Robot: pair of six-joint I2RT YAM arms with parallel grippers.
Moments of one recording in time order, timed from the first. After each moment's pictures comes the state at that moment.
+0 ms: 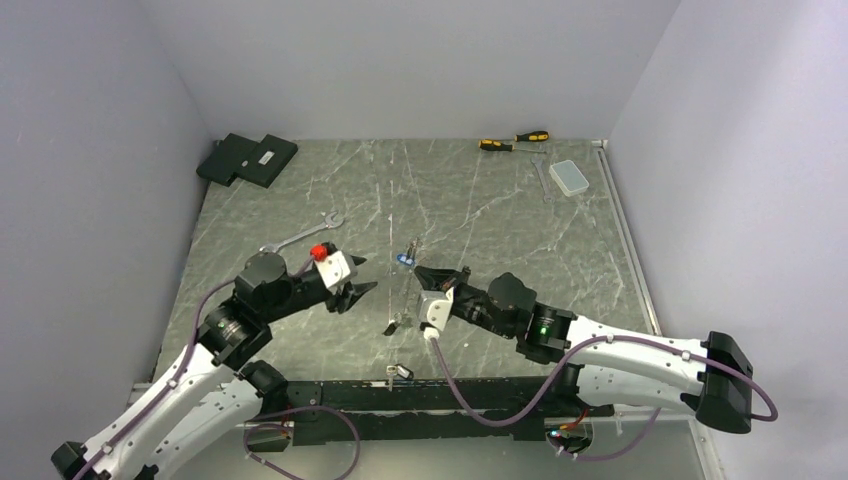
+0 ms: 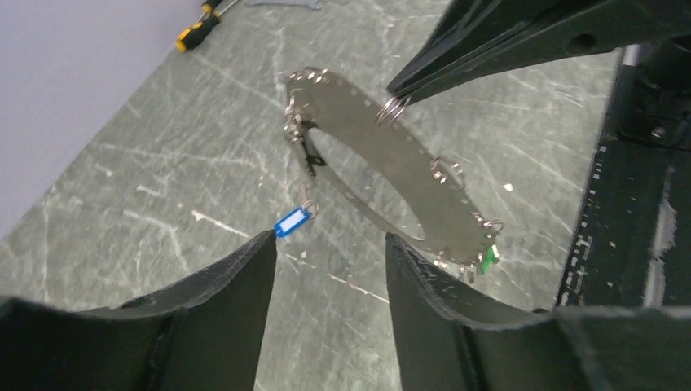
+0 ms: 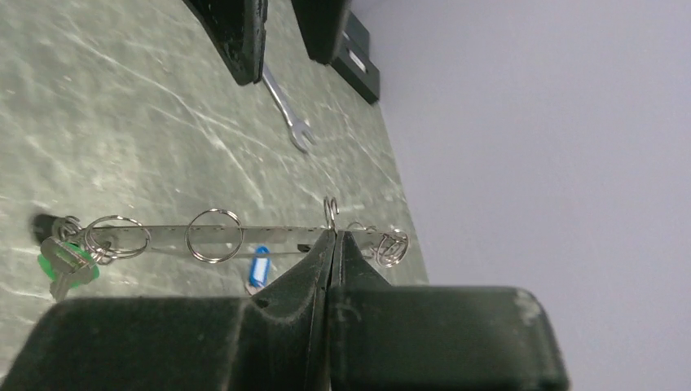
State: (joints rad) left arm -0.65 0.59 0.64 -0.24 0.42 0.29; right arm 1.15 0.94 0.58 0.29 0.02 -0.87
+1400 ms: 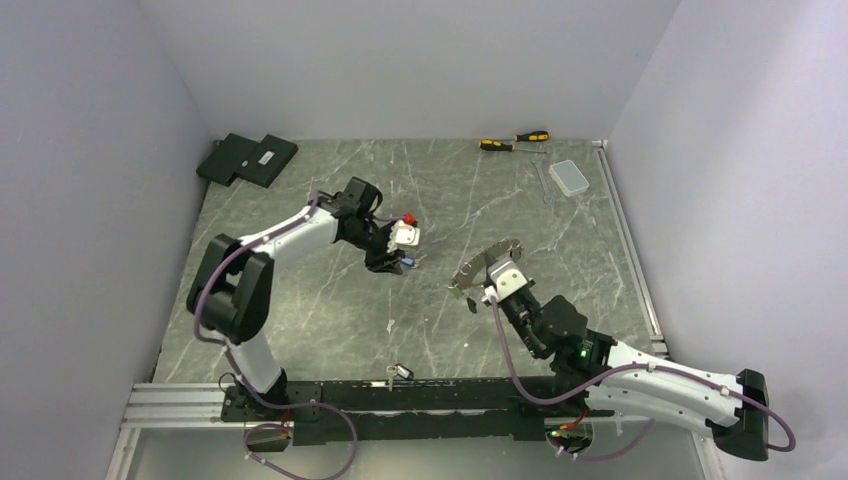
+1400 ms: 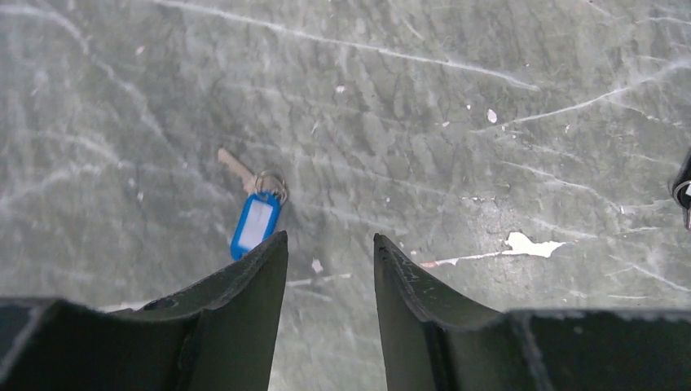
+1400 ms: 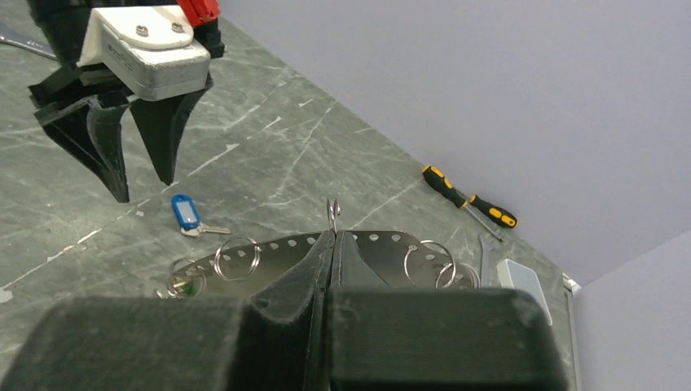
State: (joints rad) left arm -0.50 1.70 1.18 -0.56 0.75 1.02; right arm 1.15 0.56 0.38 0.31 0.64 -0.52
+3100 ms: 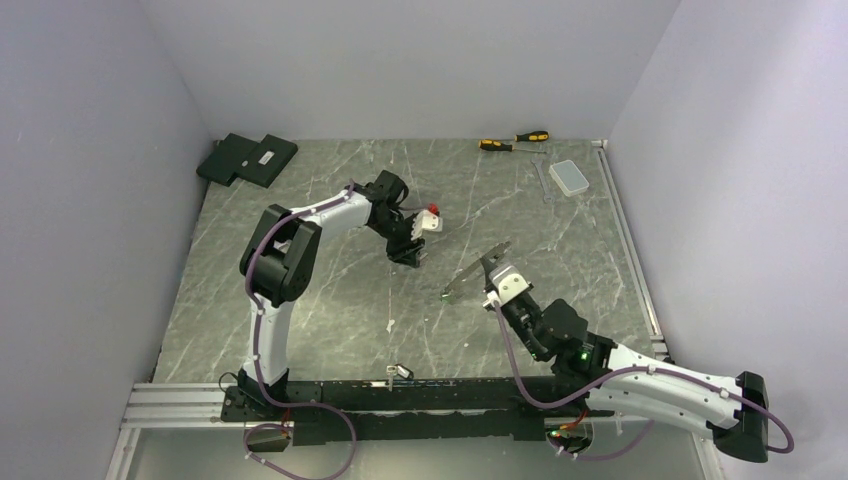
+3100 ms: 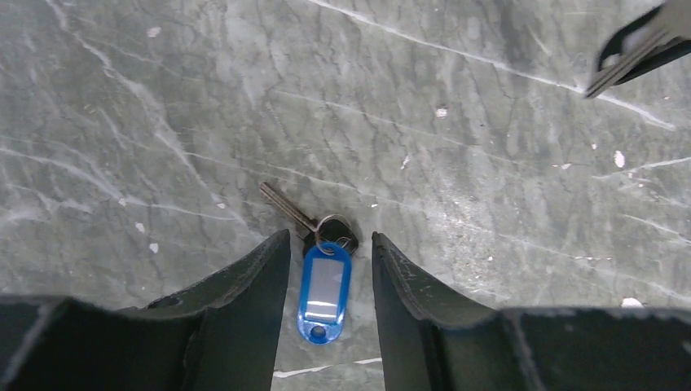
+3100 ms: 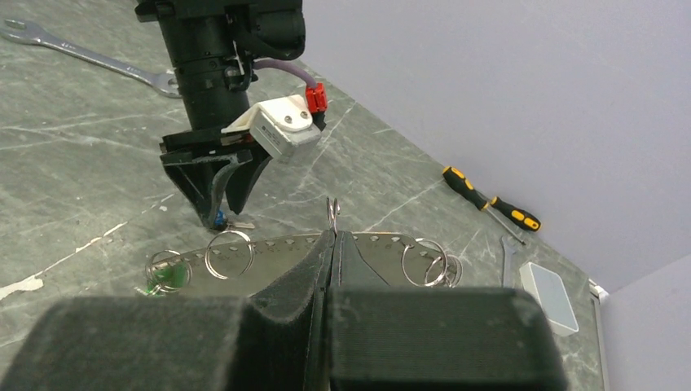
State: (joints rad) left arm -0.53 2.09 1.50 -0.63 0.74 0.97; right arm 1.15 0.52 0.33 0.31 0.60 -0.48
